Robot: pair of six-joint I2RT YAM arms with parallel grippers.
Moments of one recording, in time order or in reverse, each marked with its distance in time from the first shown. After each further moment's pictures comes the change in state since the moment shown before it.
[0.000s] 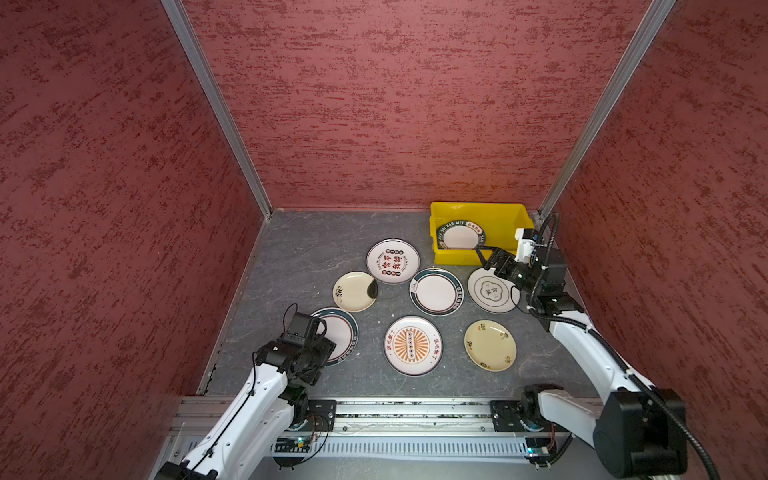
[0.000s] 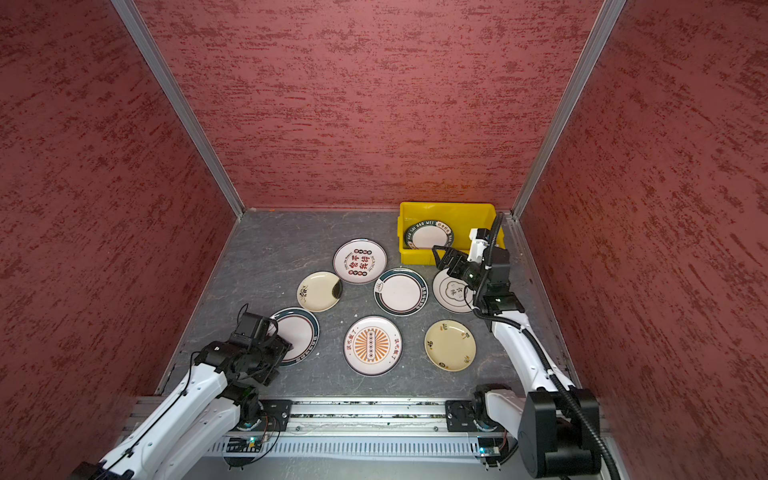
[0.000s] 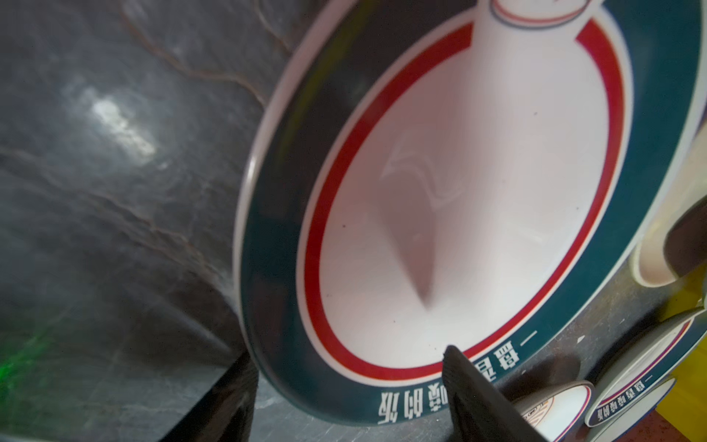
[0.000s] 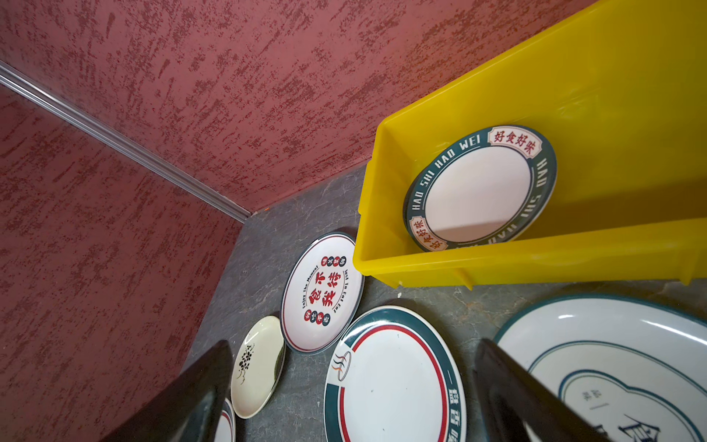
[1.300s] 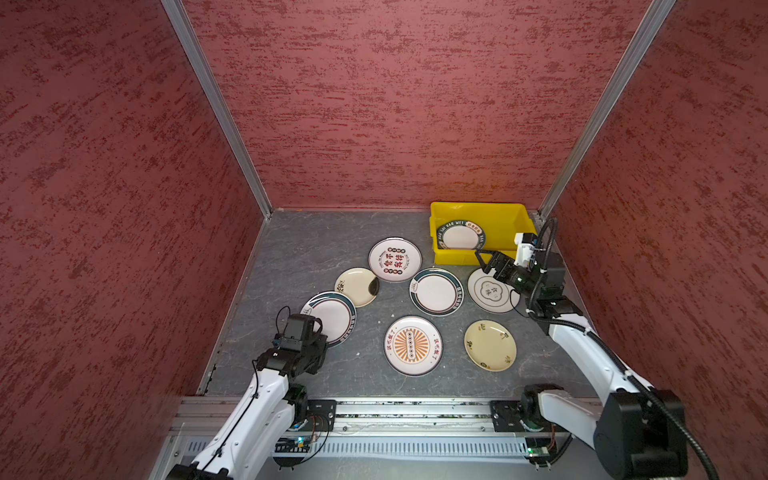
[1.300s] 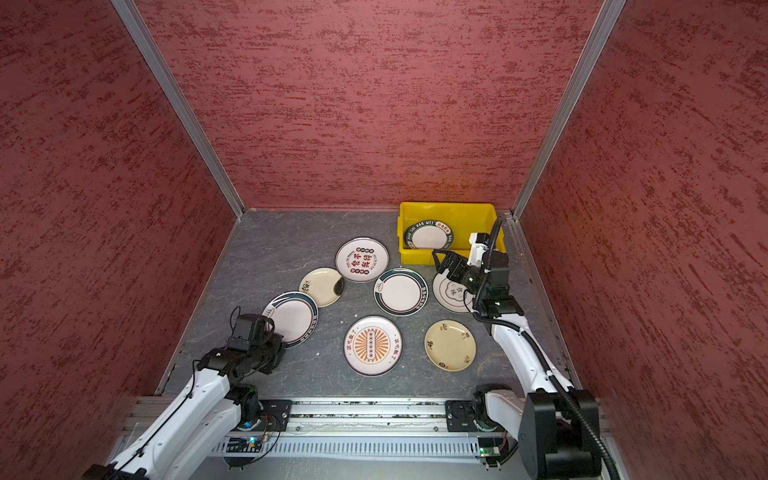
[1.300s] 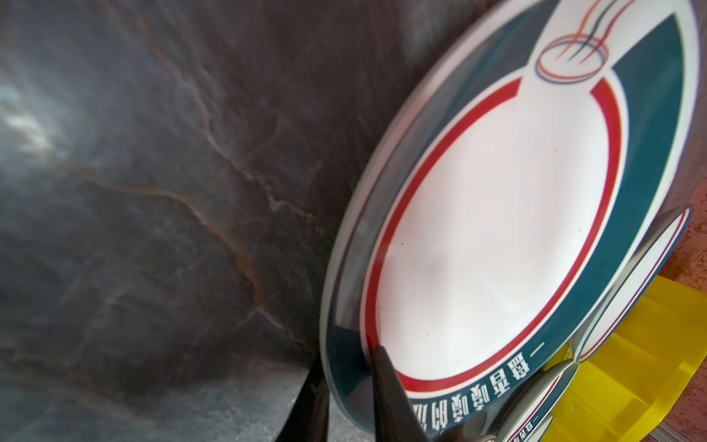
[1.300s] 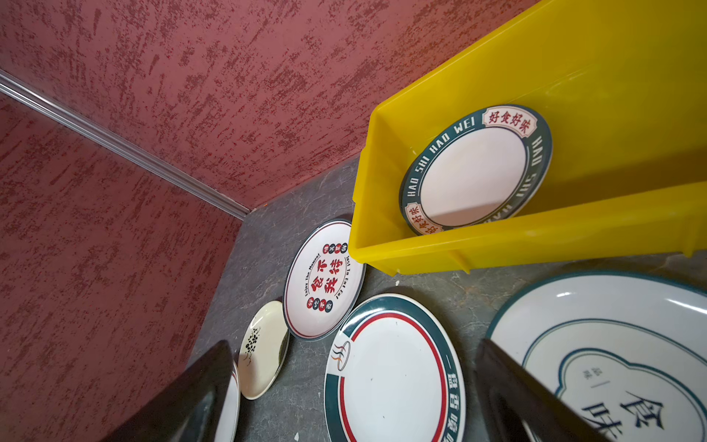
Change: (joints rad) left arm 0.099 -0.018 -0.106 0.255 -0.016 -0.124; right arm 0.000 -0.009 -0.037 0.008 -0.001 0.024
